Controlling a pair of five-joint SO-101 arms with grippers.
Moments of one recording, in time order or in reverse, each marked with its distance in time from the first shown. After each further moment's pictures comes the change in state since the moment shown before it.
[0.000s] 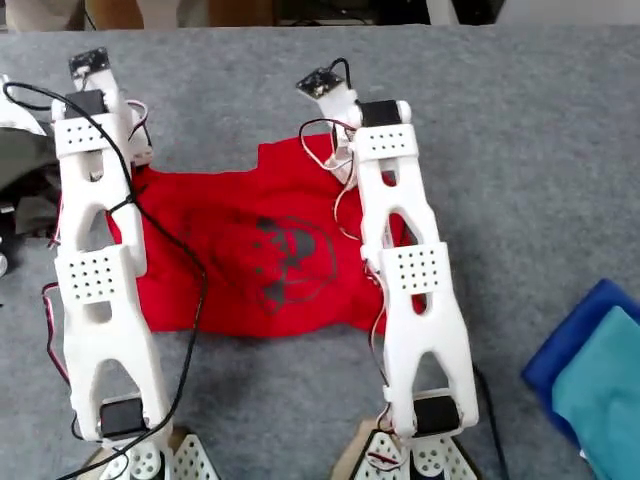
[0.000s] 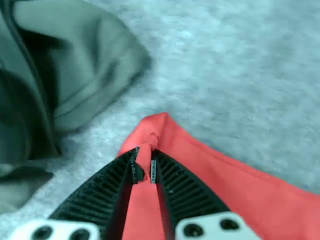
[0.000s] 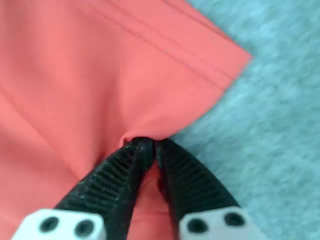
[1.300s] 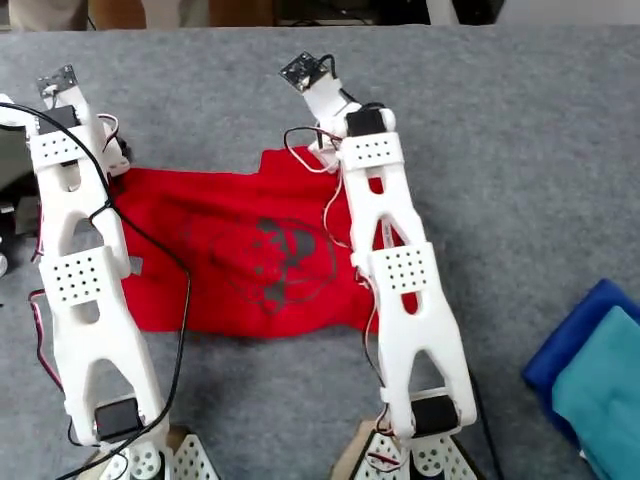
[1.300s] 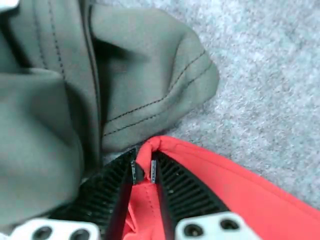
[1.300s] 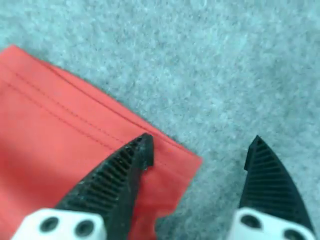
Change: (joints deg) left arm -4.7 3.4 0.0 -3.3 -0.2; right arm -2.2 6.2 -8.1 -16.1 -1.0
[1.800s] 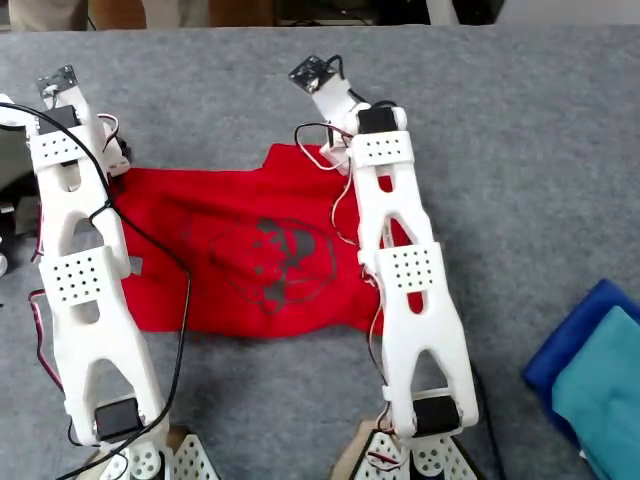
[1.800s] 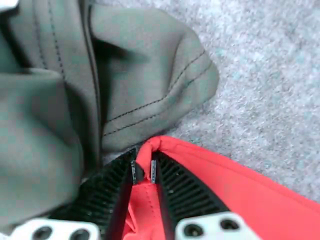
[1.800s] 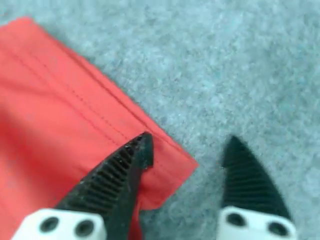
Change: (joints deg) left arm 0.0 0.0 0.0 0.0 0.0; right arm 2.2 -0.2 0.7 2.3 7.2
